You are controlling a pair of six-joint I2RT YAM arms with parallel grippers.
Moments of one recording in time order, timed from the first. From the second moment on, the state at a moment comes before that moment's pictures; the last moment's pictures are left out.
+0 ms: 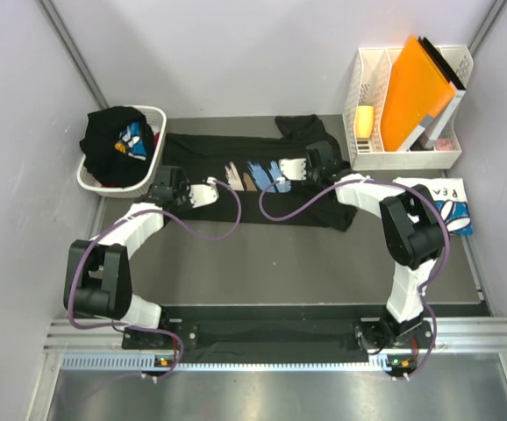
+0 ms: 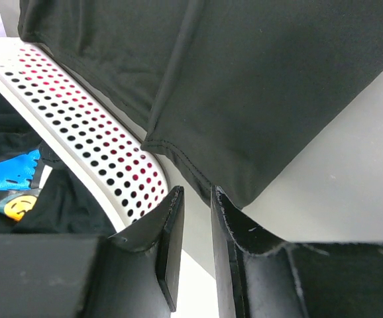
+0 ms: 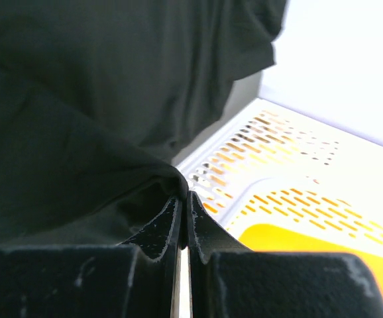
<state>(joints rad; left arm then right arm) -0.16 1.46 0.87 -0.25 -0.09 1.17 0.46 1.90 1.23 -0.01 0.29 -1.31</state>
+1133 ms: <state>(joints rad) -0.19 1.52 0.90 -0.26 -0.10 1.16 0.46 1.99 1.26 0.22 0.34 -1.37</state>
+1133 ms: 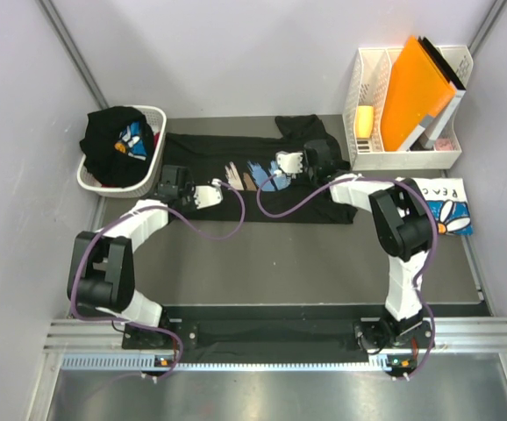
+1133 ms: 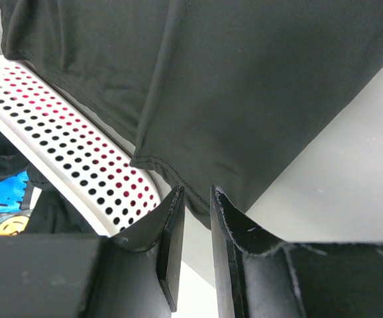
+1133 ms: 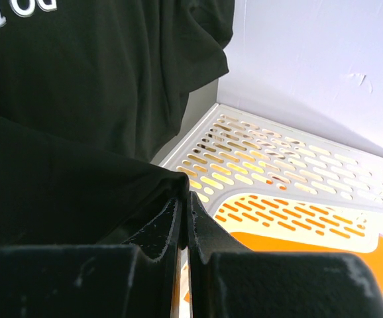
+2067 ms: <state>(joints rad) -0.19 1.55 0.92 -0.26 -0.11 1.17 0.44 2.05 1.42 0.10 0.37 -1.19</state>
